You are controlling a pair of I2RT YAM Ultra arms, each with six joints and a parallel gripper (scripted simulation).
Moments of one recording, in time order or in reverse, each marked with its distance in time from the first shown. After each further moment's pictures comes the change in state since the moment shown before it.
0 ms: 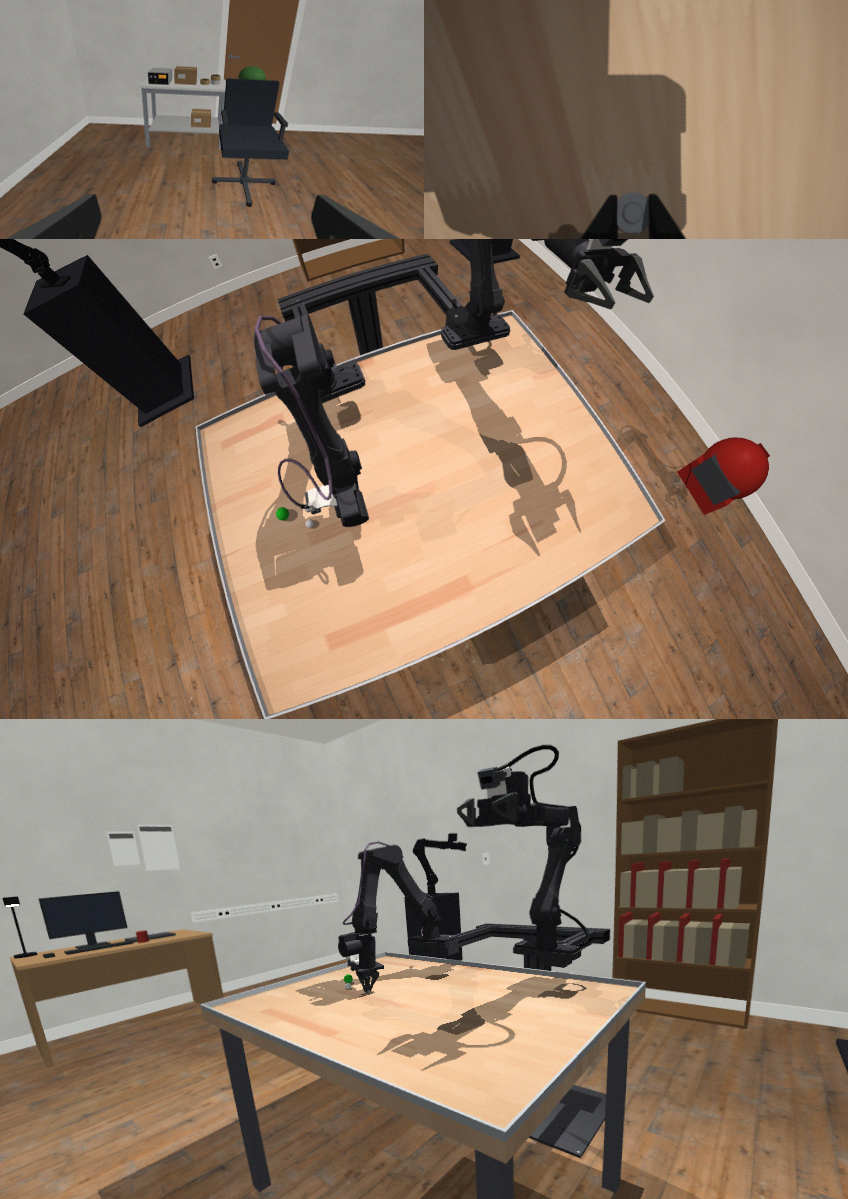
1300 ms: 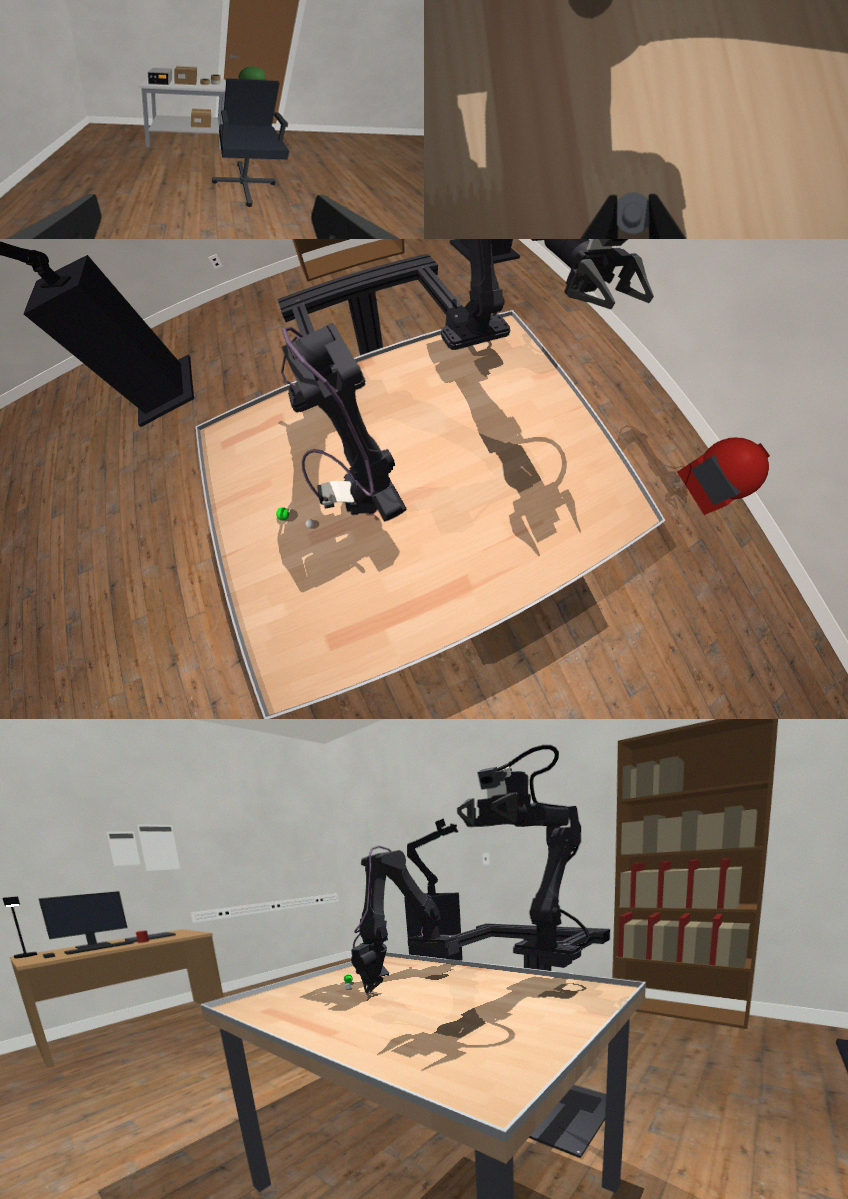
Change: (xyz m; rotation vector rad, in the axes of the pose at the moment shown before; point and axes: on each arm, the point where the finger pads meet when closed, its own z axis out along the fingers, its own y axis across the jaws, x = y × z) left arm 0.000 0.000 0.000 0.000 0.000 0.000; right arm 0.003 -0.001 0.001 0.006 -0.353 -0.002
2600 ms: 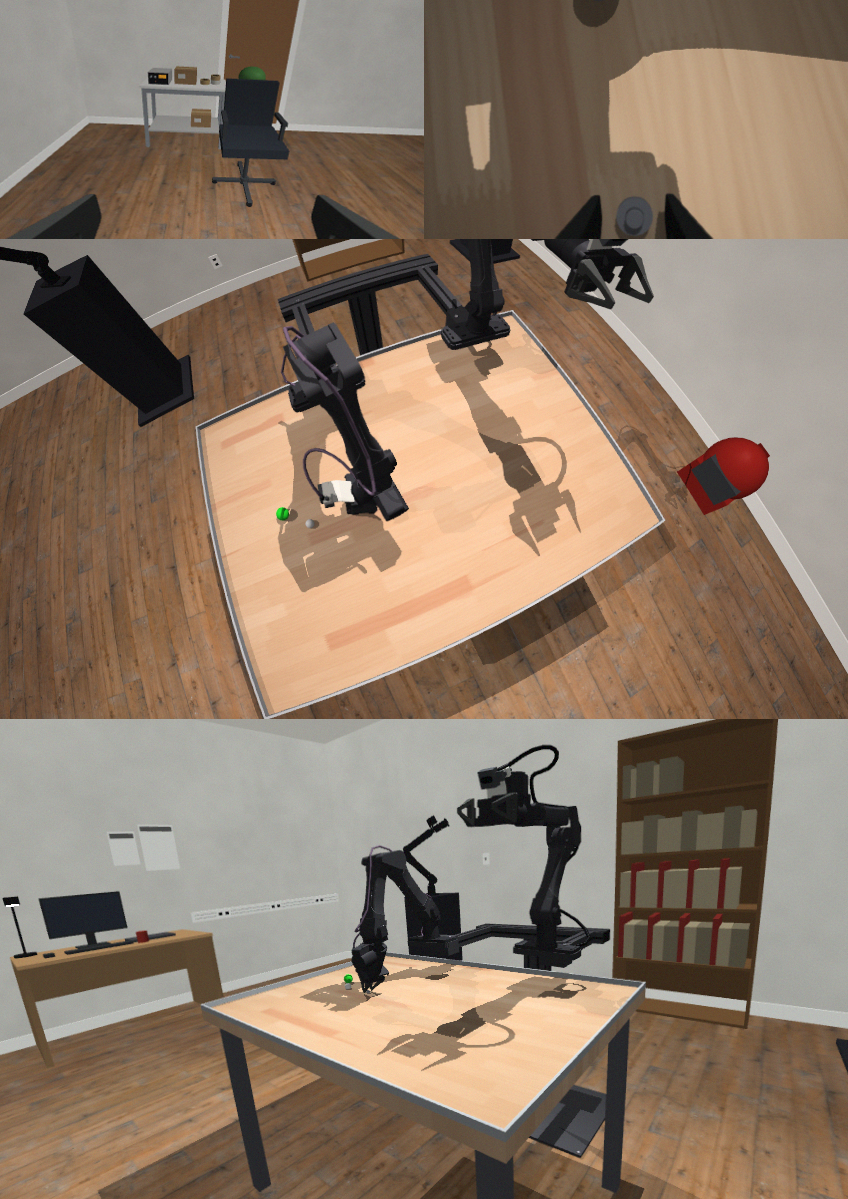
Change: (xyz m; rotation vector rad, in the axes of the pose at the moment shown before) left arm 0.000 0.000 0.000 0.000 0.000 0.000; right arm -0.002 0.001 -0.003 0.000 -0.026 0.005
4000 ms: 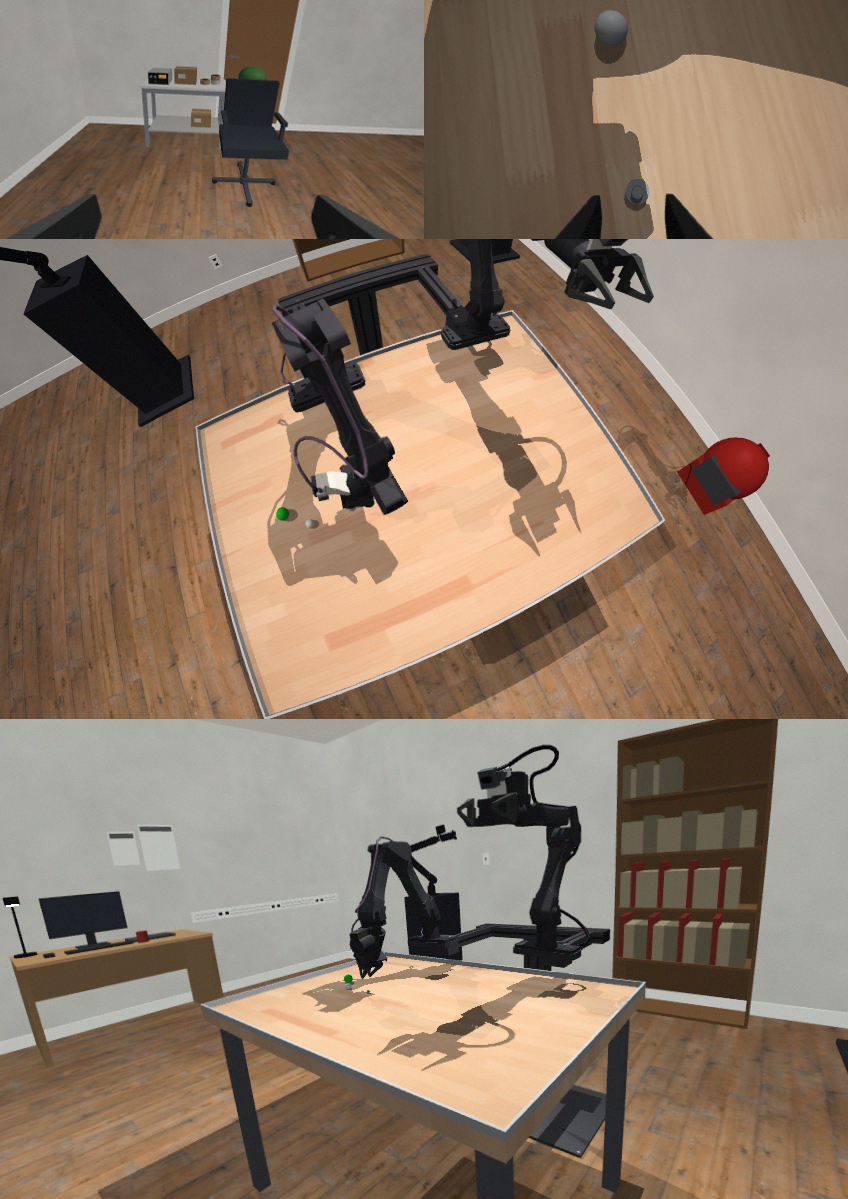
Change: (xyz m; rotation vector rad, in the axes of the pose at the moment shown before) left arm 0.000 0.000 0.000 0.000 0.000 0.000; right arm -0.027 0.002 -0.044 -0.005 0.000 0.004
